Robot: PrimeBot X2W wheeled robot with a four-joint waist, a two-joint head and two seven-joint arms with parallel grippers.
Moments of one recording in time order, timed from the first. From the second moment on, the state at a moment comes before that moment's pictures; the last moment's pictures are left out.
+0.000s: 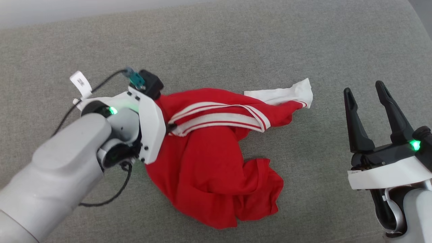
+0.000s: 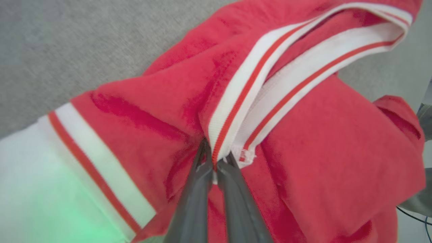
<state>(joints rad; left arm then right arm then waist) -0.96 0.56 -1.11 0.47 -1.12 -0.13 0.52 -0.19 -0.19 0.05 -0.11 0.30 0.13 -0.13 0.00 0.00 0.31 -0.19</state>
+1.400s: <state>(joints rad) -1.18 0.54 -1.14 0.60 -1.07 -0.13 0.21 -0.24 -0.24 0.20 -0.08 0.34 0.13 -0.06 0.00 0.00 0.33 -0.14</state>
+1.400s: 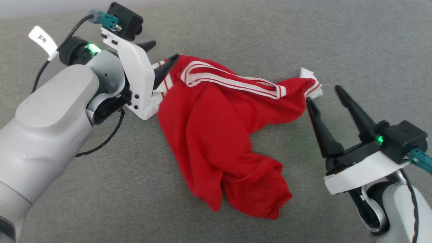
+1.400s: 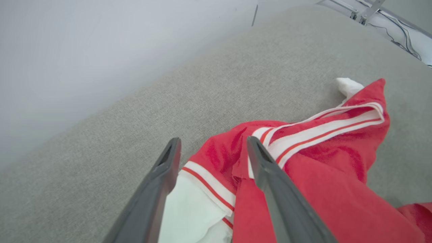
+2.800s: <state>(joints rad) -0.44 0.65 -0.54 0.08 -0.74 0.24 -0.26 -0.48 -0.47 0.71 0.26 0.61 0.13 0.61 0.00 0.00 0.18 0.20</state>
